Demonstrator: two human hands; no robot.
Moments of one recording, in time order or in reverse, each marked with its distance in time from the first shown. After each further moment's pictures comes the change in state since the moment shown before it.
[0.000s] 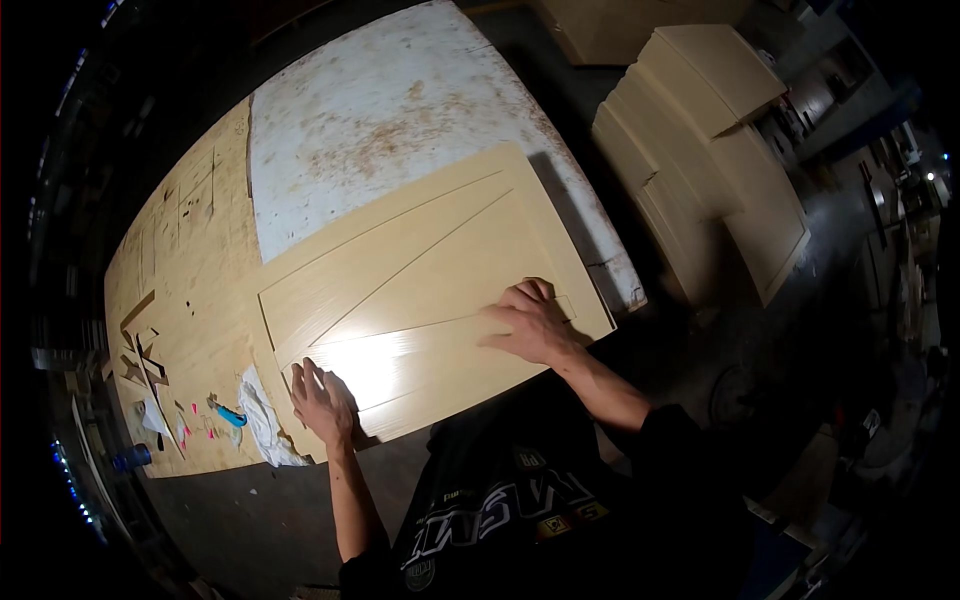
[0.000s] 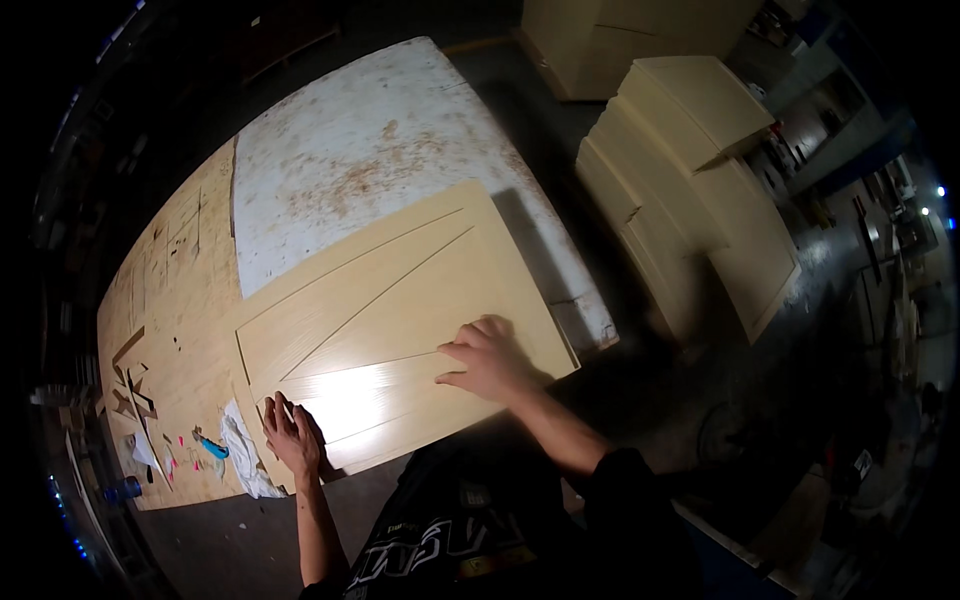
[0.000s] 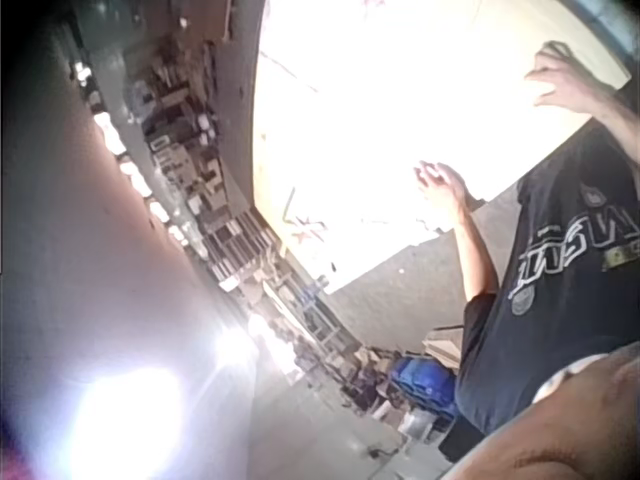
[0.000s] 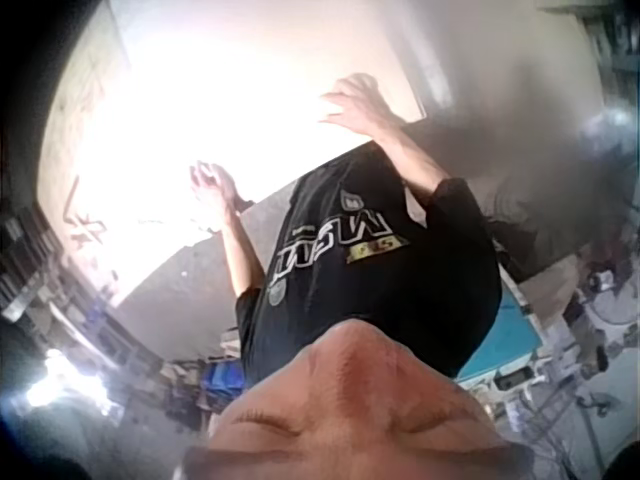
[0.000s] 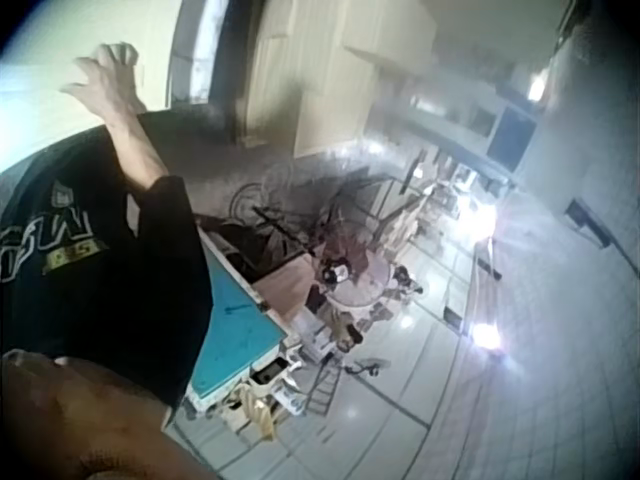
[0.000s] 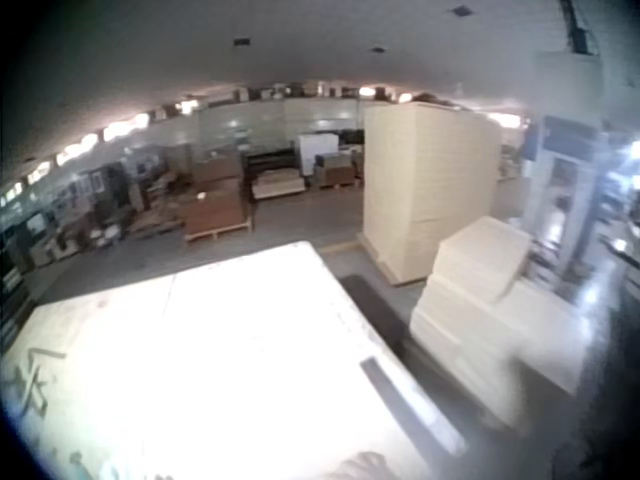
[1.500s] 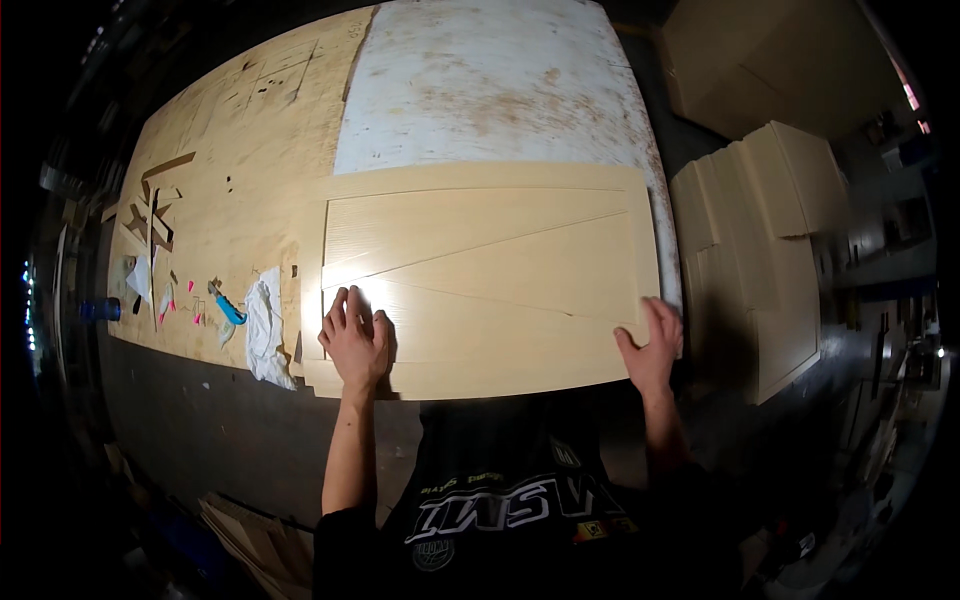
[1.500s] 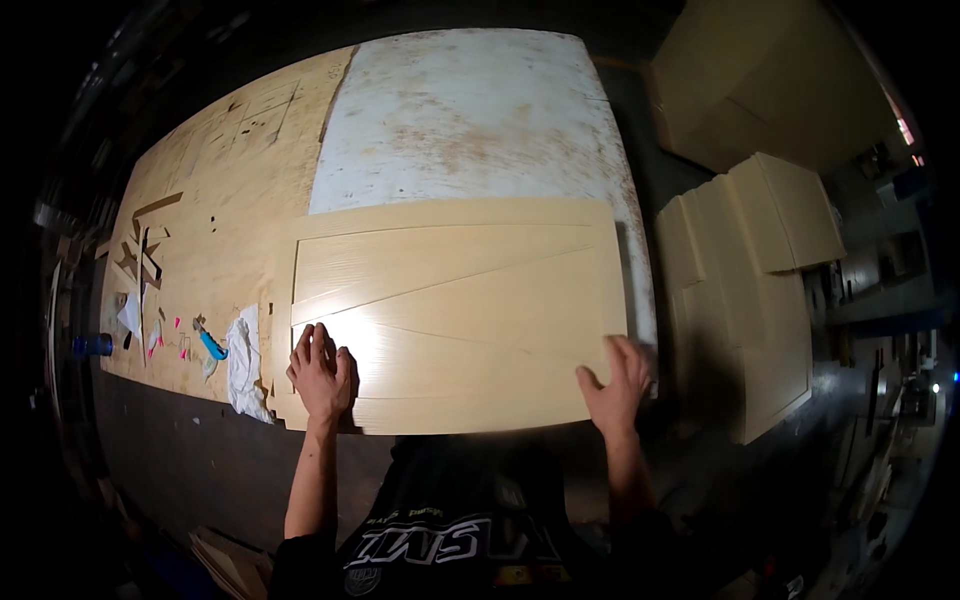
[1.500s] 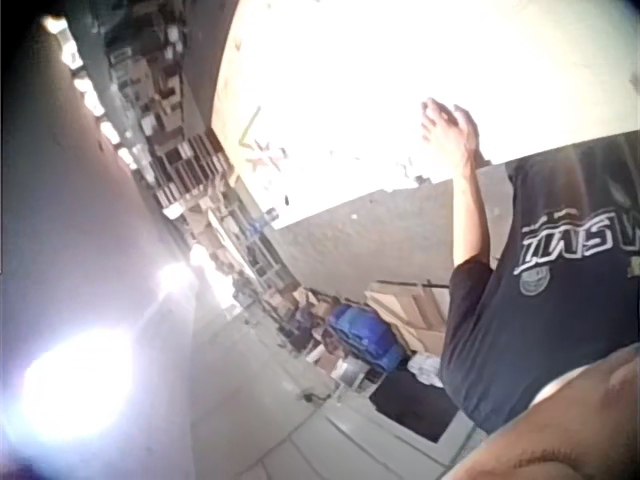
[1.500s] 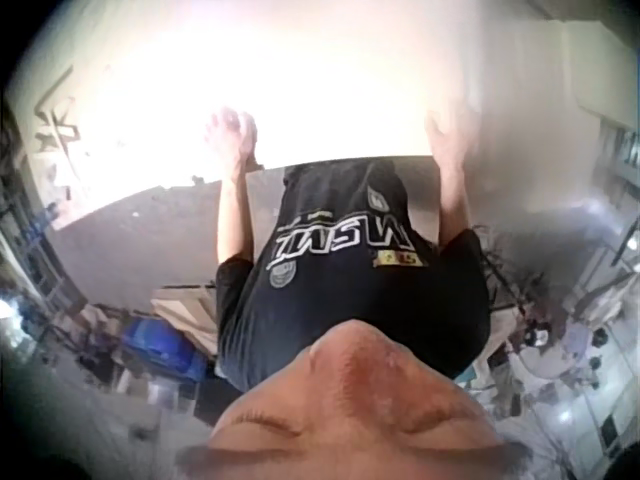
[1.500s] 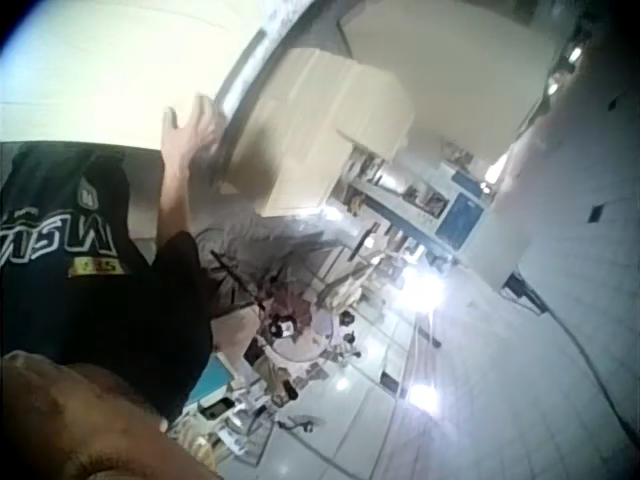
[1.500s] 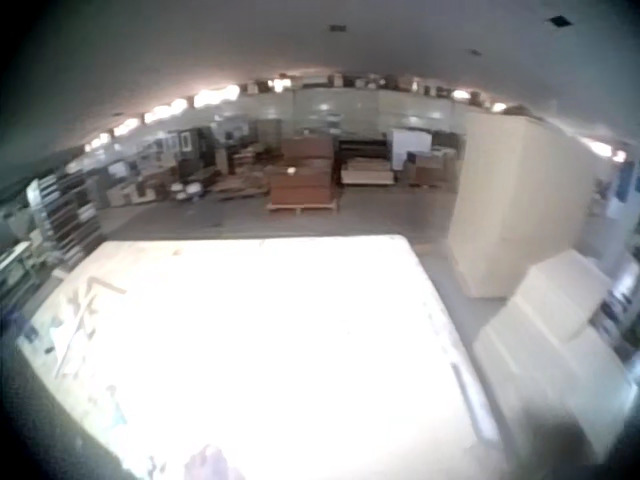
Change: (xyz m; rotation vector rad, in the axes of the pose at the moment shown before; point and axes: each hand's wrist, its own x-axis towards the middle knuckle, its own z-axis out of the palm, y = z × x) left_hand 0.002 -0.007 -0.001 0.006 0.058 0.019; right_hand -0.034 0.023 -0.042 -0.248 0.169 0.415
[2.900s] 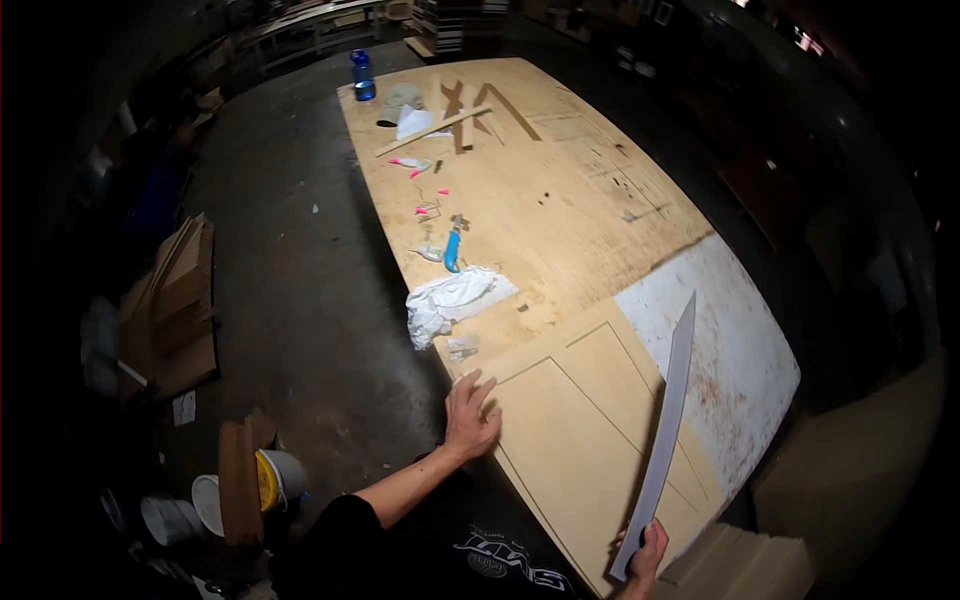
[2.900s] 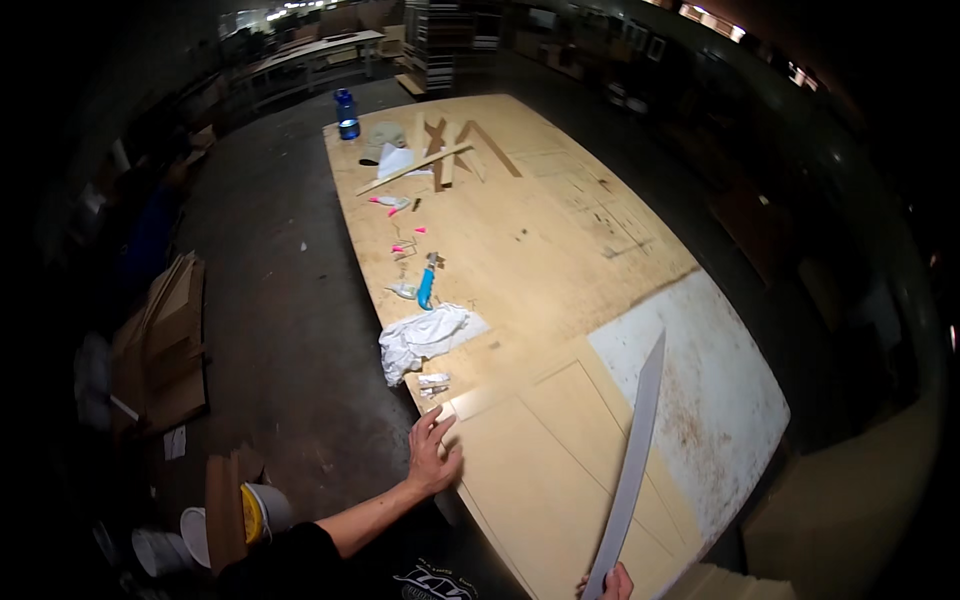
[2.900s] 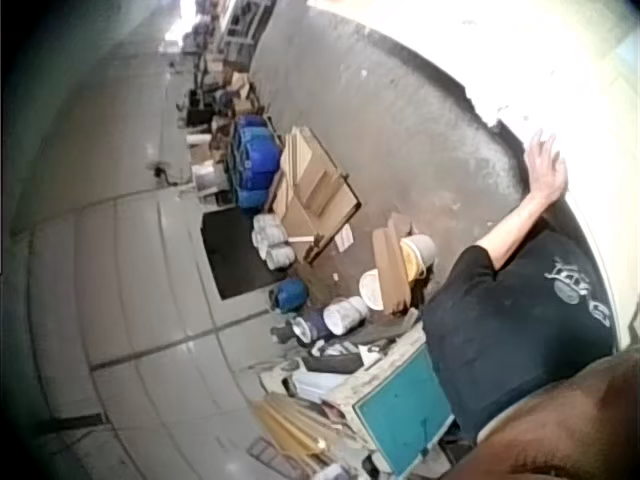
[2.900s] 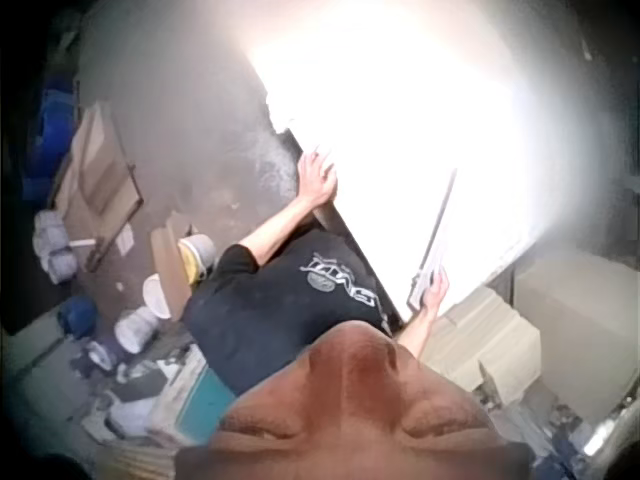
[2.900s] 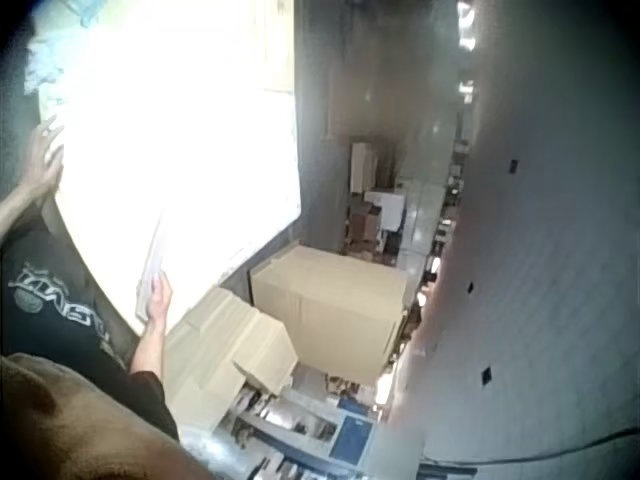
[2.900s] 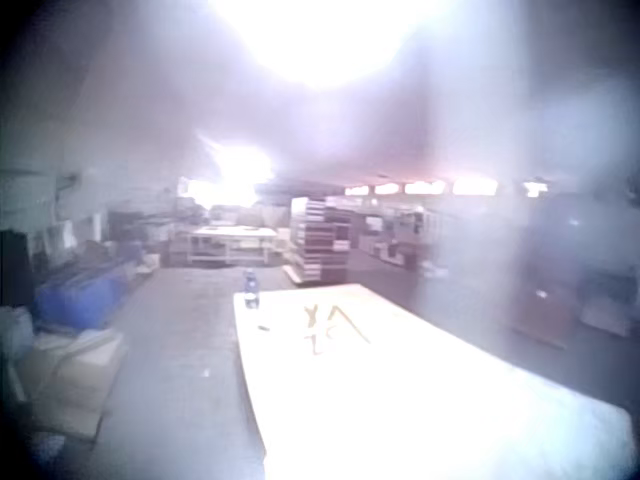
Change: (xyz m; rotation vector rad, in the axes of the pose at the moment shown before) left_hand -0.106 -0.026 -0.028 -0.400 0.614 -0.420; right_hand 0.061 -0.087 0.014 0.902 -0.927 -0.043
